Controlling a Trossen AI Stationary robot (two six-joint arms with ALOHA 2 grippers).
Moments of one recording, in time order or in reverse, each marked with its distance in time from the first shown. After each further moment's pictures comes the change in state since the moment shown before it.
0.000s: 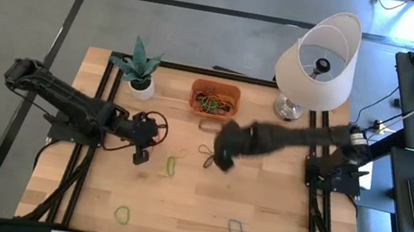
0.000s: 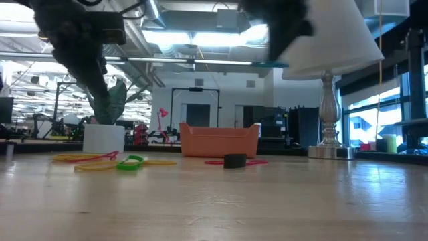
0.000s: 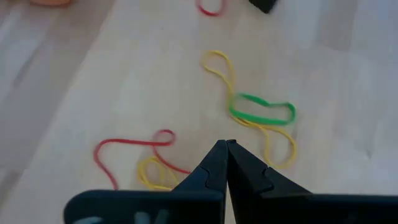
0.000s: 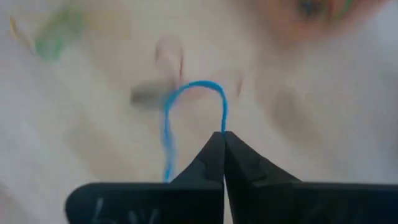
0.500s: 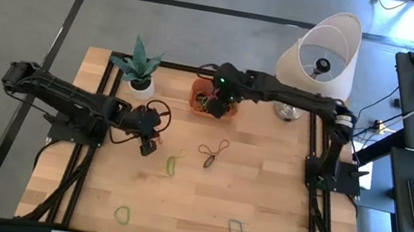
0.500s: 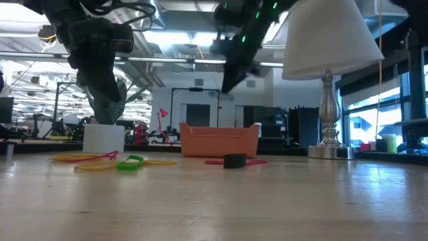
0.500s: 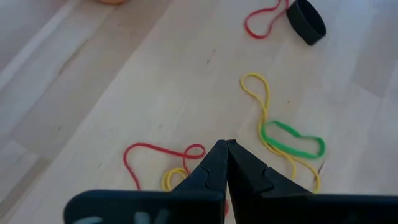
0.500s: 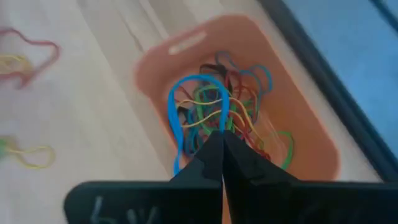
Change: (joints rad) left arm 0.123 0.000 0.000 0.004 -0.007 -0.061; right arm -0.486 0.118 0.042 0.433 -0.168 -0.636
